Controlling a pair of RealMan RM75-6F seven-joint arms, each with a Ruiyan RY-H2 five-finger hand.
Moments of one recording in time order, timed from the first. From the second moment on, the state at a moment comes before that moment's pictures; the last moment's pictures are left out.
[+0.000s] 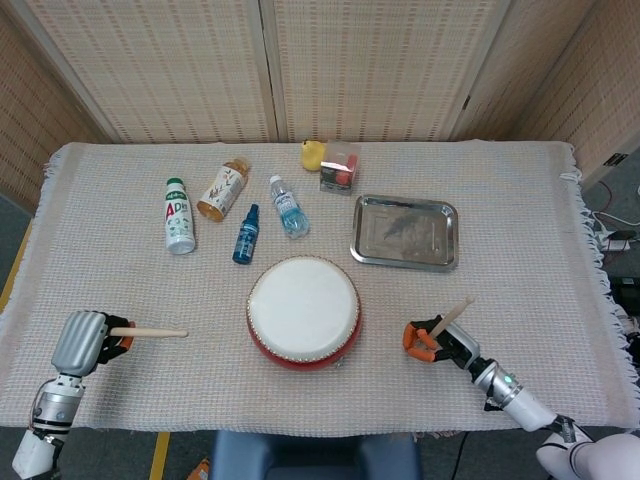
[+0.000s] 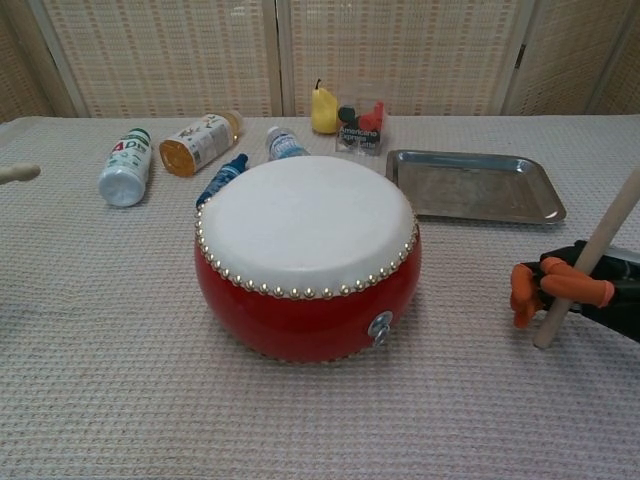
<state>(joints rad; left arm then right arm) -0.27 -1.36 -0.06 -1.35 1.53 1.40 -0.23 0.48 -1.70 -0.21 -0.73 -1.76 1.28 1.89</state>
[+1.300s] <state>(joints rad) -0.31 -1.35 -0.05 -1.31 1.55 1.36 -0.20 0.54 -1.58 -0.12 -1.09 -1.67 1.16 0.98</state>
